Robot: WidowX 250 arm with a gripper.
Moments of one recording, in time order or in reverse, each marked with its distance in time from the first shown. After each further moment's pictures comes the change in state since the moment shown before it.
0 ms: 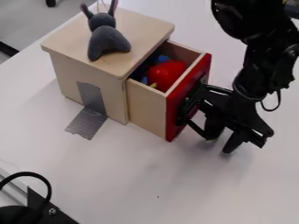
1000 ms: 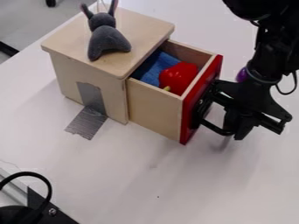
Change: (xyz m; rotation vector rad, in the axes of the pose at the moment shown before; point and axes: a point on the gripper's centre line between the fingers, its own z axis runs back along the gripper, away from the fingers) arm 0.010 -0.009 0.022 -0.053 -0.019 0.048
